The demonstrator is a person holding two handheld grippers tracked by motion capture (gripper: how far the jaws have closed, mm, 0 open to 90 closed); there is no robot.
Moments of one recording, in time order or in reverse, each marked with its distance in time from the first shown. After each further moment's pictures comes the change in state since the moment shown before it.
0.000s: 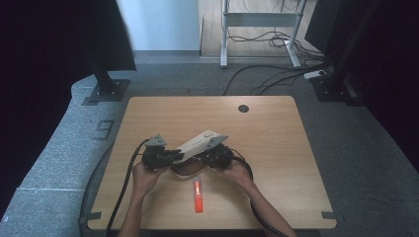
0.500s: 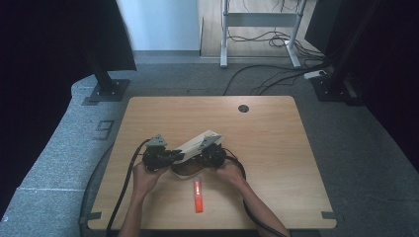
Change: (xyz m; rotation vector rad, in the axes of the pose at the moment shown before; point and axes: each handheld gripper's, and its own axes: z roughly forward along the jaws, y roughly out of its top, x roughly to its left) left arm 0.000 0.000 0.002 0.006 0.000 0.001; right arm 0.001 0.005 0.027 -0.001 0.005 -0.006
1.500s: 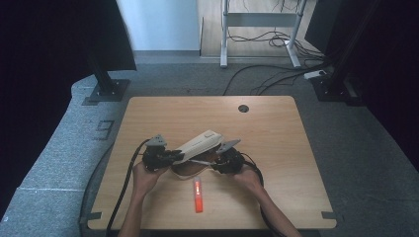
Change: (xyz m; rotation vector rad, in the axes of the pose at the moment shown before) left arm 0.002 -0.001 0.001 0.004 -0.010 -0.006; right arm -0.012 -0.045 -0.041 0.037 -0.003 0.087
